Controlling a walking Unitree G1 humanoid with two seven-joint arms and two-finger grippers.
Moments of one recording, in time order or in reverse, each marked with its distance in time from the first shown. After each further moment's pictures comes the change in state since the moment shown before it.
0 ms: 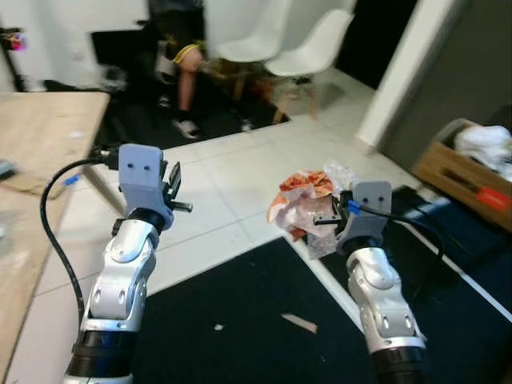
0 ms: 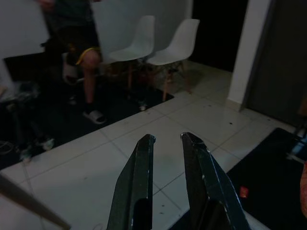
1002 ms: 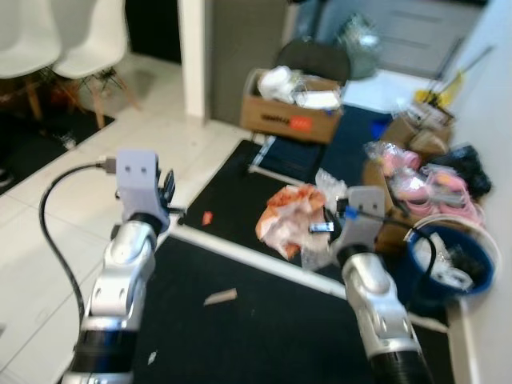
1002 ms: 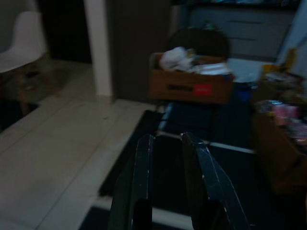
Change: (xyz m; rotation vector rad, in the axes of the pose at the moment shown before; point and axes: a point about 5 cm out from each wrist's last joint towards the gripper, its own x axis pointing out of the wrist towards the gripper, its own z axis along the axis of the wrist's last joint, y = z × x) left arm 0.003 -0.002 -0.011 -0.037 0.077 0.042; right arm -0.001 -0.001 -0.013 0.029 0.083 0.042
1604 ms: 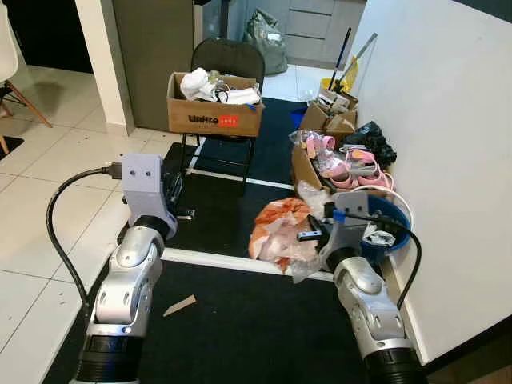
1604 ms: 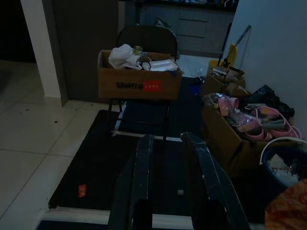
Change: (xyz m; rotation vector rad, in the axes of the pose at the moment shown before) left arm -0.005 -0.006 -0.001 -0.039 0.006 -0.026; right arm -0.001 0.016 -0.014 0.043 0.091 0.123
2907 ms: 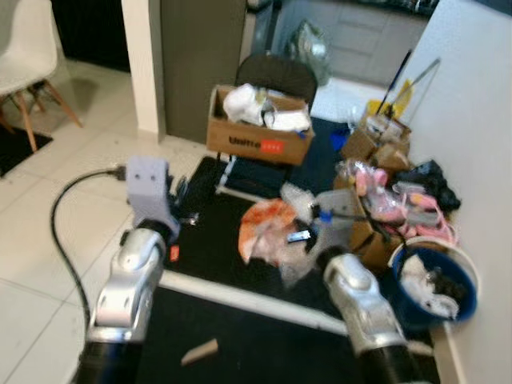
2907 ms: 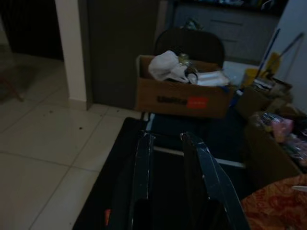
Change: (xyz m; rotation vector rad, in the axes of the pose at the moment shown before) left arm -0.003 -0.001 0.001 0.018 -0.007 -0.014; right arm 0.006 0.020 -0.003 -0.014 0.026 0.115
